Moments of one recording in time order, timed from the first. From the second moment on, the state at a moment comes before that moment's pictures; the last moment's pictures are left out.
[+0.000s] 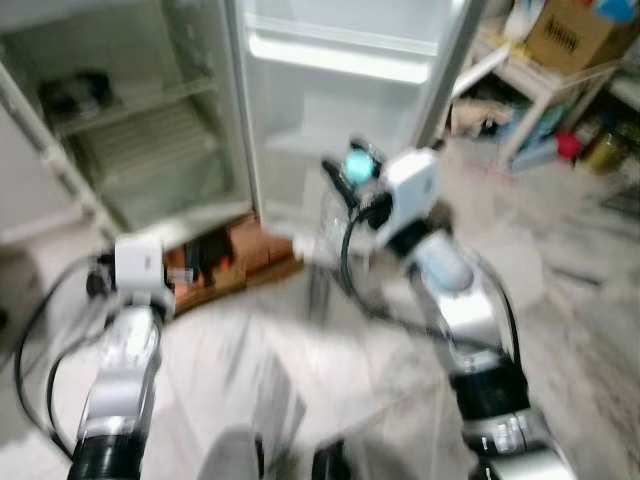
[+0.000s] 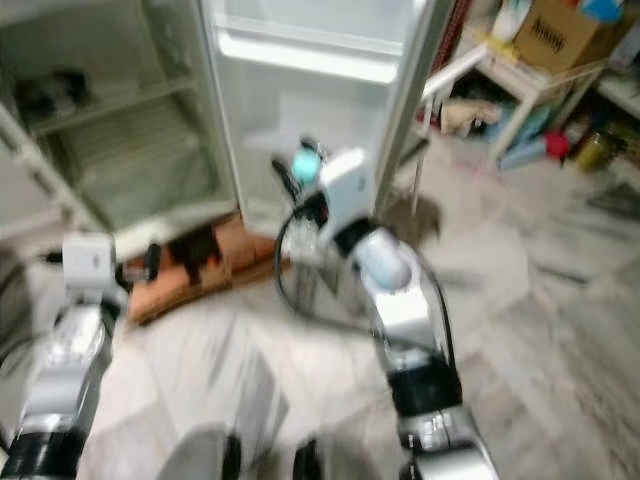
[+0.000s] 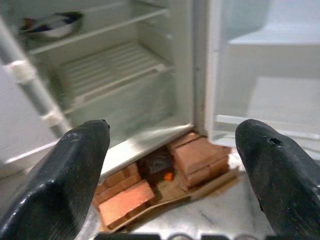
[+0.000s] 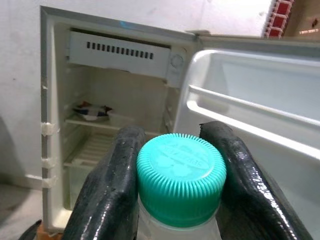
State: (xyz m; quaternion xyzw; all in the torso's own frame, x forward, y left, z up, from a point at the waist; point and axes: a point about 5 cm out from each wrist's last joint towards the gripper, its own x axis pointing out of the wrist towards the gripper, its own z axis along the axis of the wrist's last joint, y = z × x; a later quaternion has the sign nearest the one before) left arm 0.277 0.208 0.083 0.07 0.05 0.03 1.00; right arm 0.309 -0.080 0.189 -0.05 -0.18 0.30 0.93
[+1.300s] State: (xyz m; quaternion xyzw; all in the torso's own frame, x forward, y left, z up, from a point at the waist) left arm 0.284 0.137 0.075 0.00 0.07 -0.19 0.98; right arm 0.311 -0.063 0.177 0.09 -0.07 0.35 0.93
